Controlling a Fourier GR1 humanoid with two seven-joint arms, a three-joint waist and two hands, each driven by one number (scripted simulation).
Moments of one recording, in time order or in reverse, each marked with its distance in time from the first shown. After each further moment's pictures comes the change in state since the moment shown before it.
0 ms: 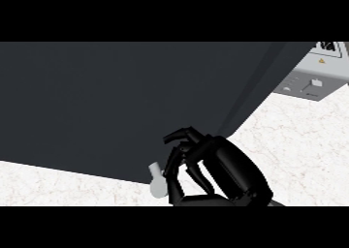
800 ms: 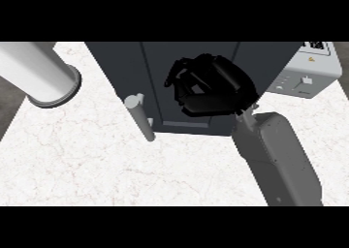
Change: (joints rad) left arm 0.104 -0.082 0.192 0.039 0.110 -0.197 0.040; right arm -0.459 0.004 -0.333 0.509 -0.230 0.216 -0.127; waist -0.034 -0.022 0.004
